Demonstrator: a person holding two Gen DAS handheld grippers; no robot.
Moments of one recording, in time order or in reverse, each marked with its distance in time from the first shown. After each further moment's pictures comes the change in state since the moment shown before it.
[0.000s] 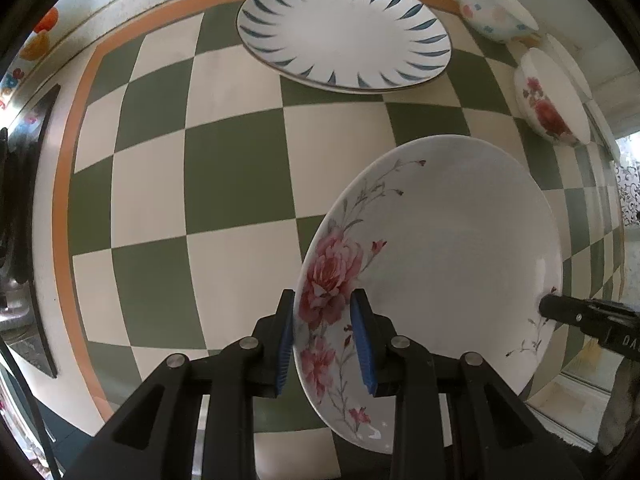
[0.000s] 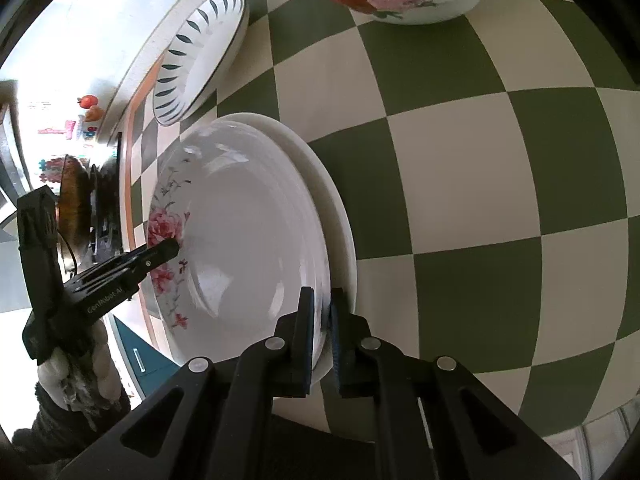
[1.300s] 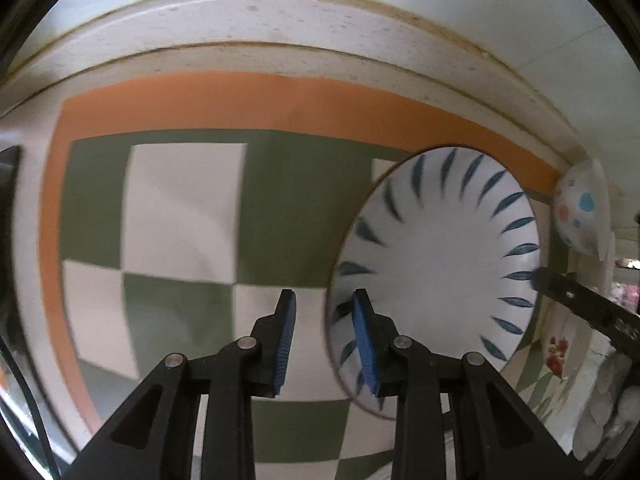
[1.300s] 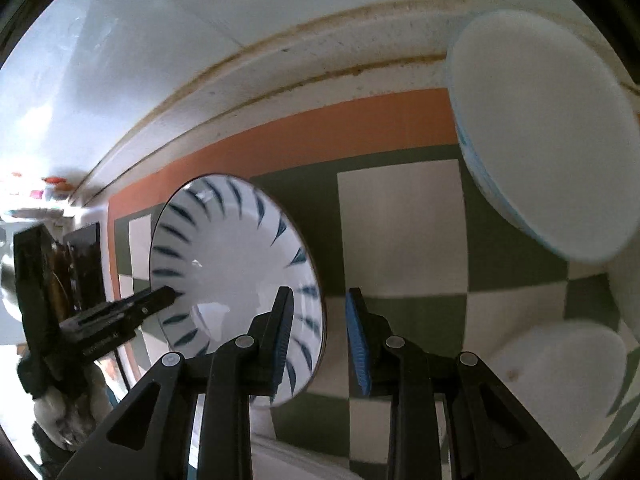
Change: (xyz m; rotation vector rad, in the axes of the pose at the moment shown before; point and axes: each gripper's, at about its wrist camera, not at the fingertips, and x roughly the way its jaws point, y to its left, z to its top) left arm 0.020 0.097 0.195 -0.216 0.041 -0.133; right arm 0.017 0.091 0.257 -0.078 -0.028 -0.116
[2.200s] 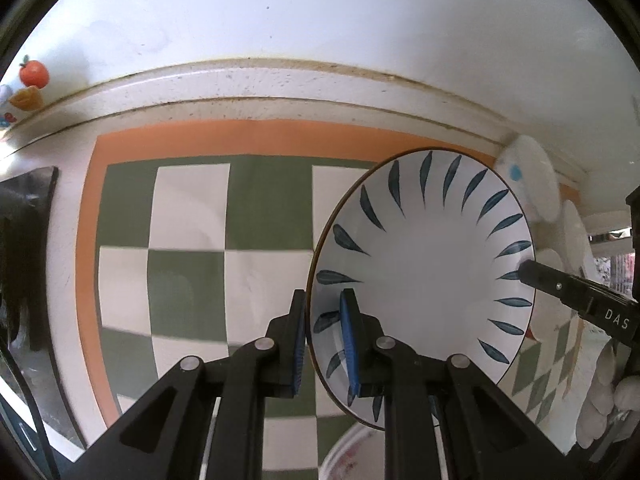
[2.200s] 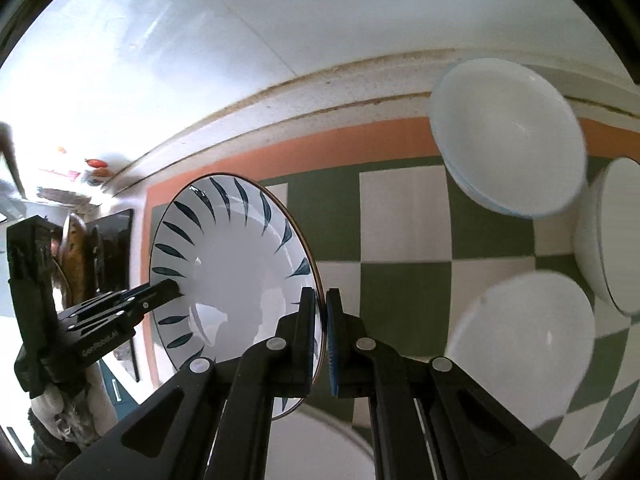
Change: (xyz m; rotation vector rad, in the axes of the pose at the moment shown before) left arm -0.077 -0.053 -0.065 0.087 -0.150 0.017; right arm -0.068 0.015 -0.051 -0.095 -0.114 0.040
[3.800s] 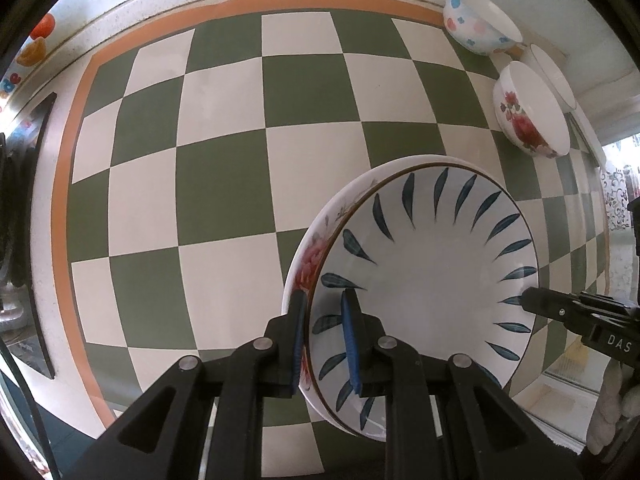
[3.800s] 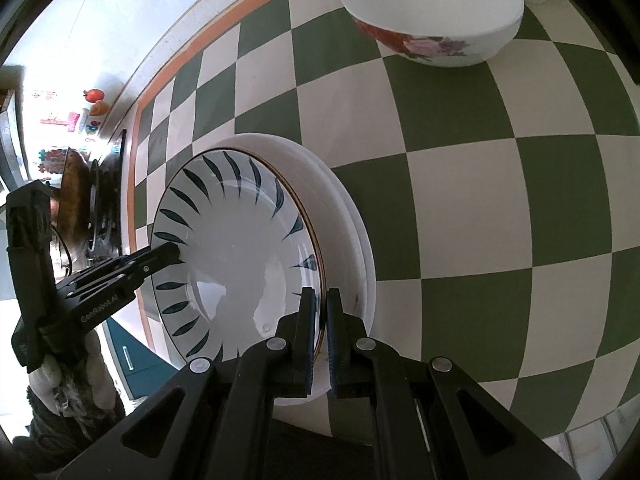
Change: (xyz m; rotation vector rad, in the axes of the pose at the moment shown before) left arm 0.029 -0.030 -0.153 0.121 0.098 0.055; right arm 0.011 -0.057 -0.206 0.125 0.122 0.043
